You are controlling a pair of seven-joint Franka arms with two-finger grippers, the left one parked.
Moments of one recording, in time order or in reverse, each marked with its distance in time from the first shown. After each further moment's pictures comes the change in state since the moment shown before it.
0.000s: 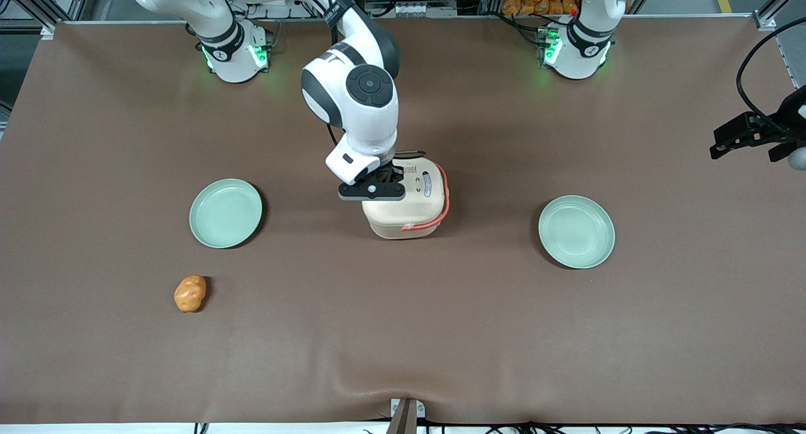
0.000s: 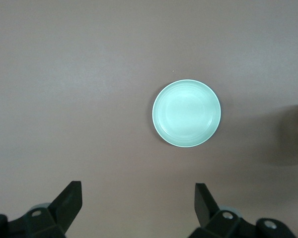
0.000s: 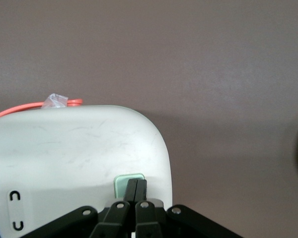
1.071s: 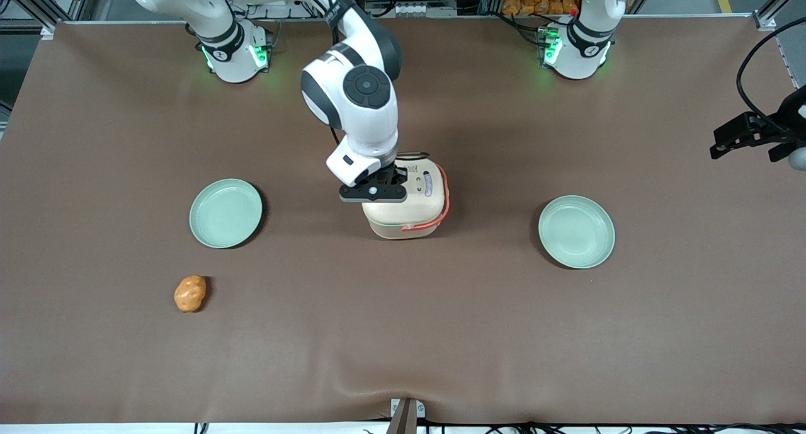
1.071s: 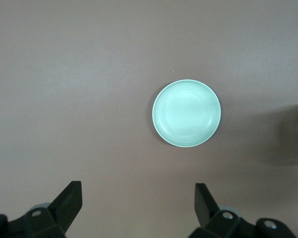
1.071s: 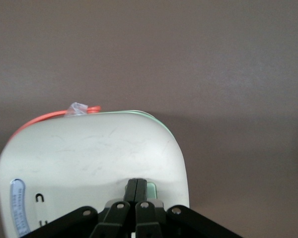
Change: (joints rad) arm -0.003 -0.002 -0.015 0.072 0.080 -0.046 0.003
